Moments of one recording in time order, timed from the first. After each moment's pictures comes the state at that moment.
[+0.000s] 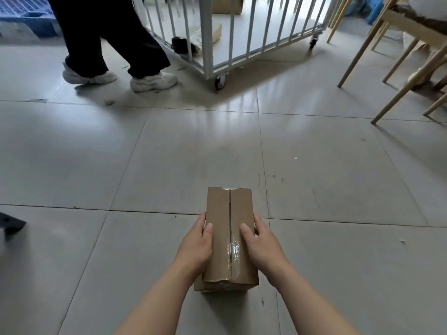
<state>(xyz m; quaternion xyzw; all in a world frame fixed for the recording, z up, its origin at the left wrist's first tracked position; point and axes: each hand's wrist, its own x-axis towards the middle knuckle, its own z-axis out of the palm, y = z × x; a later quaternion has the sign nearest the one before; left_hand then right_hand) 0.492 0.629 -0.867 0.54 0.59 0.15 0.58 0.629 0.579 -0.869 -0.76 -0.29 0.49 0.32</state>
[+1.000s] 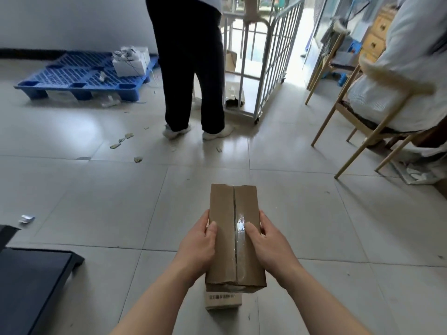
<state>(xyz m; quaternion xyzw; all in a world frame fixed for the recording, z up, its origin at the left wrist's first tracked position) 0.480 0.613 -0.490 0.55 0.54 0.21 0.60 0.629 0.560 -0.492 -0.74 -0.35 0.45 0.36</state>
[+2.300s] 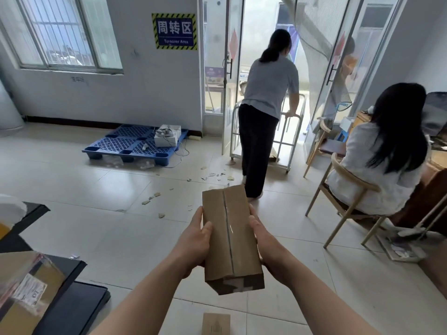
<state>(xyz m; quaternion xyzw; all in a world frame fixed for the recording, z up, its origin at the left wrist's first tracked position) 0.473 0.505 -0.104 0.55 0.55 0.29 0.56 0.640 0.468 -0.118 -0.57 -0.45 0.55 0.41</state>
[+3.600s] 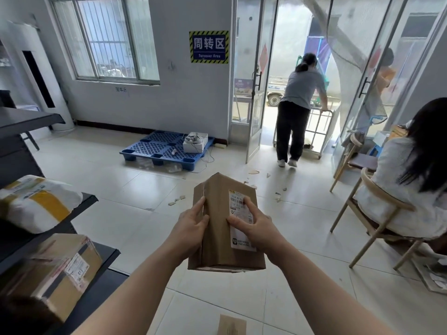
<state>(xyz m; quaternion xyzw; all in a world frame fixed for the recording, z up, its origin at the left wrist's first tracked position) 0.406 0.486 -0.079 0.59 0.58 0.34 0.45 0.586 0.475 -0.086 -0.63 -0.53 0.45 0.35</state>
